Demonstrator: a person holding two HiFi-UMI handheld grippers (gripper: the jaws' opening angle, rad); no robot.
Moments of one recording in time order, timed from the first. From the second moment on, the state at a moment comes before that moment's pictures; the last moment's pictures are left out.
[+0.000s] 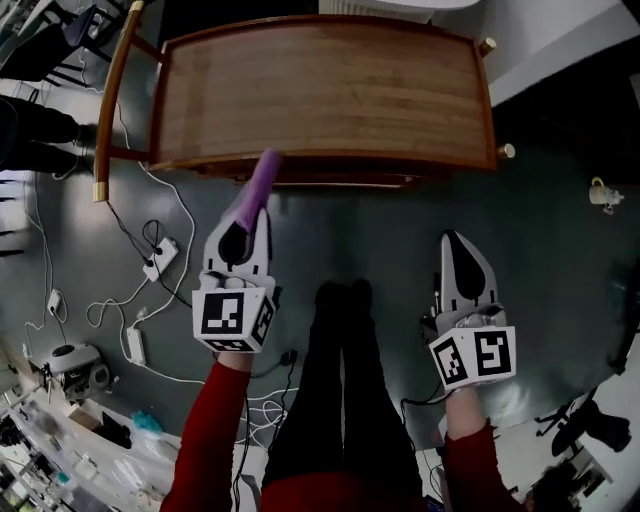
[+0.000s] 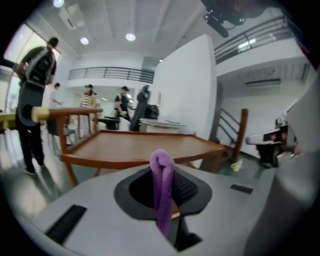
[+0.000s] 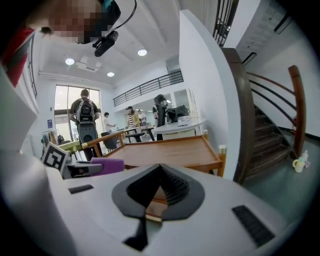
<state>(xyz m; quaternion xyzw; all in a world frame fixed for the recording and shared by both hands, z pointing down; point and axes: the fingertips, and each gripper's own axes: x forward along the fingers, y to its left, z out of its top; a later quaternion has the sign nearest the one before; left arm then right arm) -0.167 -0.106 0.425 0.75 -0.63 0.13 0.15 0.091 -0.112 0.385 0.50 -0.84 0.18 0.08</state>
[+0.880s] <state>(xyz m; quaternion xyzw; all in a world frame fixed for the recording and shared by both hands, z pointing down) -0.010 -0.216 0.606 0.79 -0.53 0.23 0.18 0.175 -0.096 0.448 0.54 -0.81 0.22 0.09</state>
